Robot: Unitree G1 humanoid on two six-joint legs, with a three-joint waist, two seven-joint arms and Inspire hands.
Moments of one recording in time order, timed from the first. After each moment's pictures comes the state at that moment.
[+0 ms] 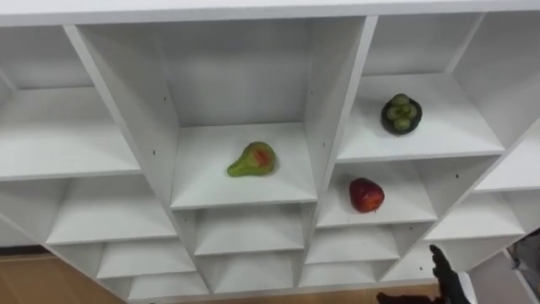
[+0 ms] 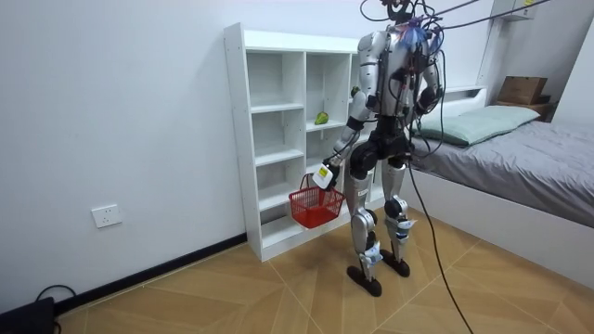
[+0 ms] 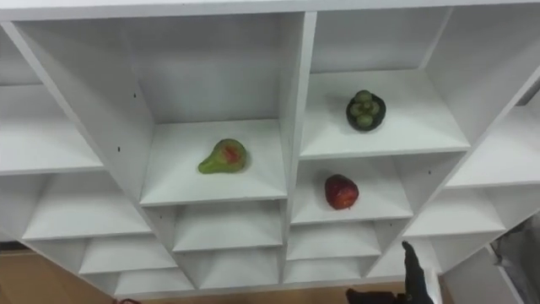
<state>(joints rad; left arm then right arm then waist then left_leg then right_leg) 0.24 0.18 0.07 1.05 -0.13 -0.06 0.11 0.36 -0.20 0.00 0.37 -0.10 -0.09 -0.28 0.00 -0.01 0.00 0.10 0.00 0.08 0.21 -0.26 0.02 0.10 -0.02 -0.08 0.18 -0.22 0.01</state>
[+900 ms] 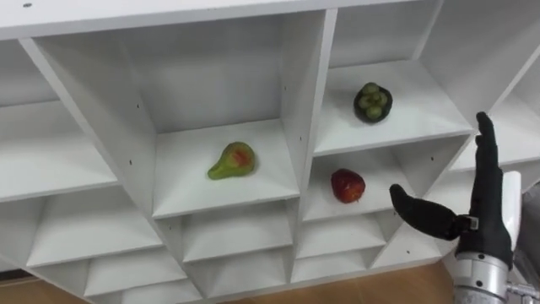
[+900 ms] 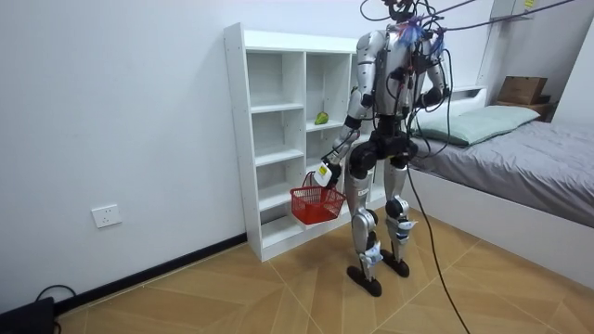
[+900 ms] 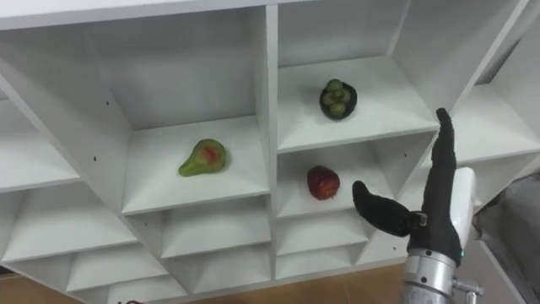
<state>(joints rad) 0.21 0.18 0.02 1.12 -0.15 -0.11 0.05 0.37 -0.24 0.07 -0.09 -0.28 -0.22 -0.55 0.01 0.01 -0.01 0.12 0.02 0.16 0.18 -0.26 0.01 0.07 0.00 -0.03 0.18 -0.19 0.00</state>
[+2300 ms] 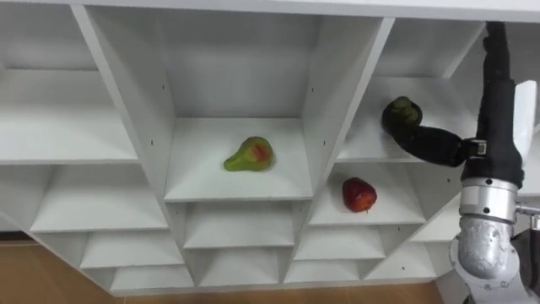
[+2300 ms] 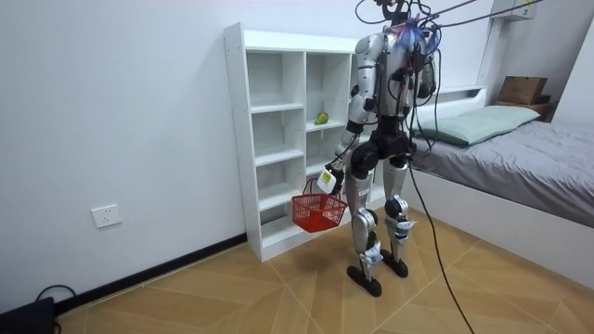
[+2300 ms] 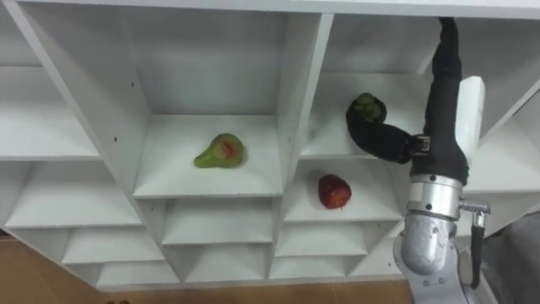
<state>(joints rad) 0.21 0.23 0.04 1.13 -0.11 -0.09 0.03 0.09 -0.34 0.04 -0.06 -0.26 -0.21 -0.48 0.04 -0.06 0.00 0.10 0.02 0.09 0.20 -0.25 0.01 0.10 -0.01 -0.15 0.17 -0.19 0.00</state>
